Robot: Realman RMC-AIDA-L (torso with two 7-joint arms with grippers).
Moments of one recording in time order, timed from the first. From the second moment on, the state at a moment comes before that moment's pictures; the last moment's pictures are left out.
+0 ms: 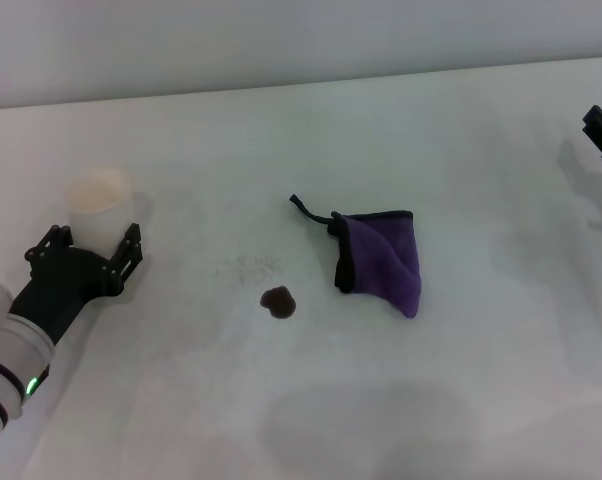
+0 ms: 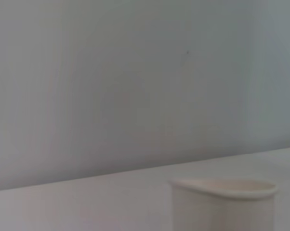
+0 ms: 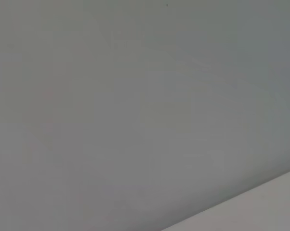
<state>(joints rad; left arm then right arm) -0.44 -2.09 2.79 0.24 -1.07 0.92 -0.17 0.46 2.02 -0.43 0.04 2.22 0.97 -2.47</state>
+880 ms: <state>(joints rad) -0.40 -2.09 2.79 0.27 -1.05 0.92 -0.12 0.46 2.02 -0.43 0.04 2.22 0.98 -2.47</state>
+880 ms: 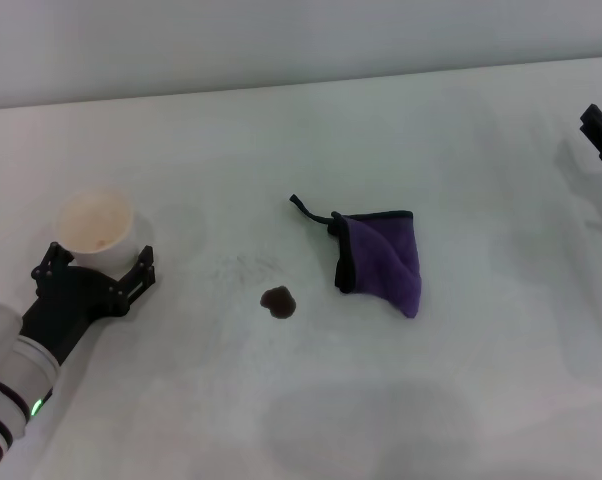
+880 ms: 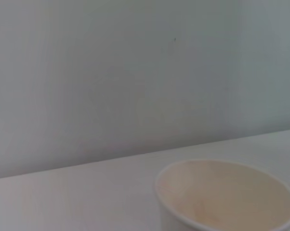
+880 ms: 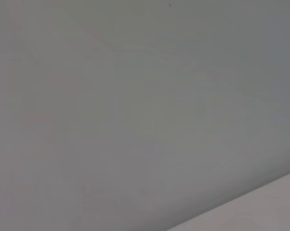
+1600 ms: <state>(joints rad) -0.24 -2.09 2.79 0.36 -1.05 1.08 -0.01 0.44 2.02 -0.42 0.04 2.22 0.98 -2.46</state>
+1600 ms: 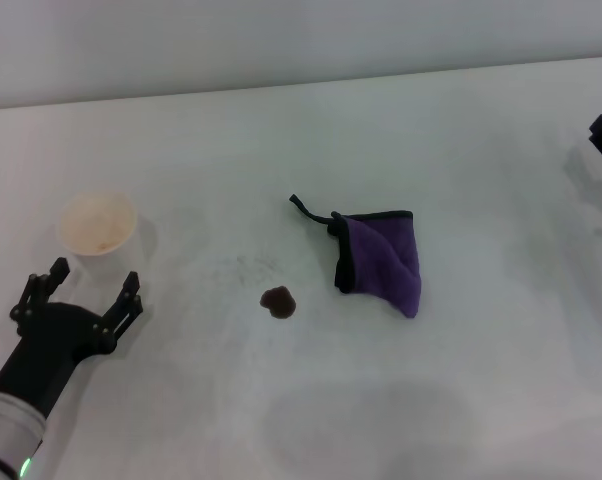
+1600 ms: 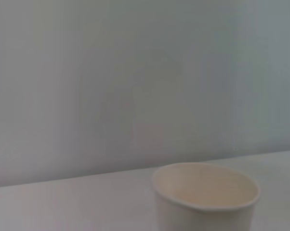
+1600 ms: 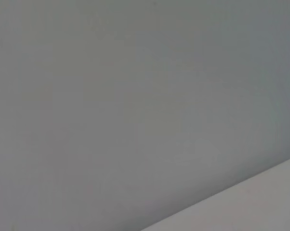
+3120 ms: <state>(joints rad) -0.14 -2.08 2.83 0.19 -1.08 1.32 -0.37 0.47 2.01 -1.32 -1.21 0.89 1.34 -1.04</state>
